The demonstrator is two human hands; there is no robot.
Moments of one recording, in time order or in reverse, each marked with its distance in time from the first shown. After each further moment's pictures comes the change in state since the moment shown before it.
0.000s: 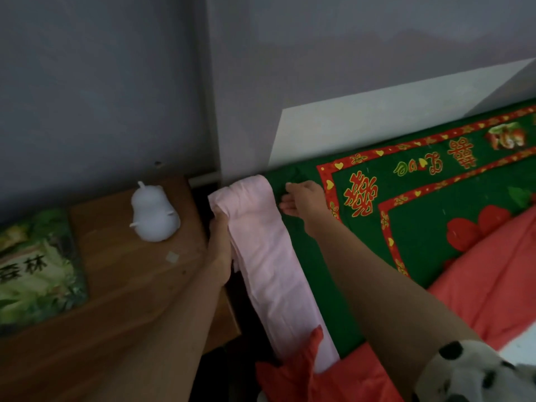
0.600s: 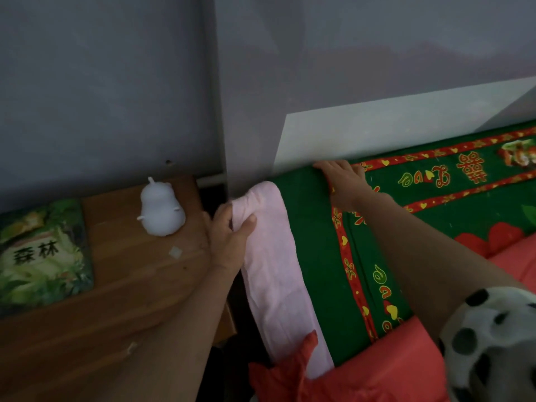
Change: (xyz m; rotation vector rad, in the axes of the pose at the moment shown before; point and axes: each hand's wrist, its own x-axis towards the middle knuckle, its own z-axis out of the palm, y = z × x) left_hand -0.009 -0.011 -0.001 0.329 -0.013 0.583; right_hand 0.061 -0.027 -0.085 -1.444 -0.145 -0.700
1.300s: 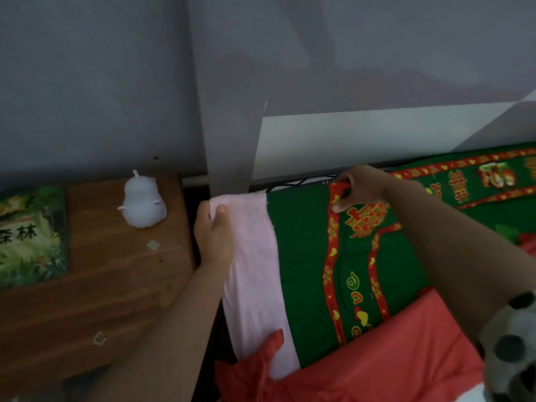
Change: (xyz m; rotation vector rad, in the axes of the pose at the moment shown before) left_hand -0.019 0.019 0.032 -0.116 0.311 -0.031; right_hand -0.032 0.064 -0.062 0.139 -0.282 0.009
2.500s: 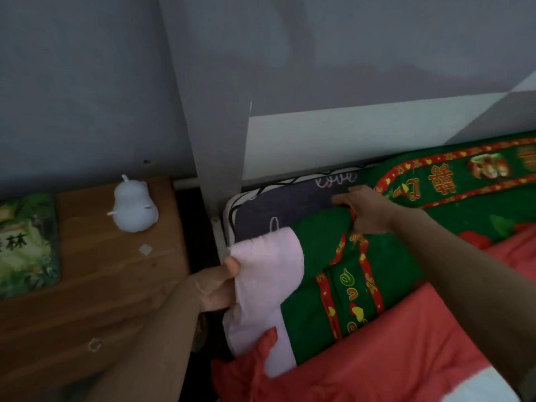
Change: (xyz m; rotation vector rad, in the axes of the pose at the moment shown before) left_hand -0.035 -0.009 -0.032 -0.569 -1.074 -0.858; right_hand -0.020 0.026 0.044 -0.211 0.134 -0.316
